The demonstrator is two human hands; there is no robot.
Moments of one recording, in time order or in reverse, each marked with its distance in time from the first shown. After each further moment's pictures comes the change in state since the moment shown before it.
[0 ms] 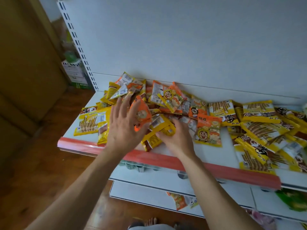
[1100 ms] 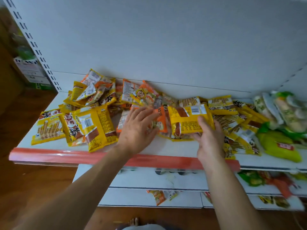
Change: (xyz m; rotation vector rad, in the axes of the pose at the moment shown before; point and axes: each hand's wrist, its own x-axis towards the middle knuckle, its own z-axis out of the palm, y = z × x) left_hand 0.011 0.060 0.068 -0.214 -0.092 0.287; right_hand -0.025 0.051 -0.104 1.022 0.584 0.283
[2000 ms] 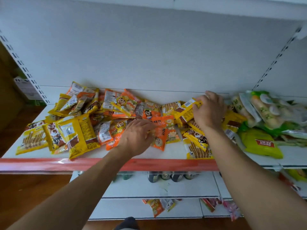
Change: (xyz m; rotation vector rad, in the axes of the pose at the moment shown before) left_hand 0.027 0.053 0.033 0.018 -0.204 0.014; right_hand 0.110 -0.057 -0.039 -1.333 0.138 -0.785
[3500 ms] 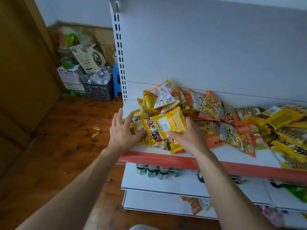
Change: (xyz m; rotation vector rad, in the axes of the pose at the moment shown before) left_hand -0.151 -0.265 -0.152 0.011 0.021 -0.616; right_hand -0.170 -0.318 0.061 0.319 -0.609 0.004
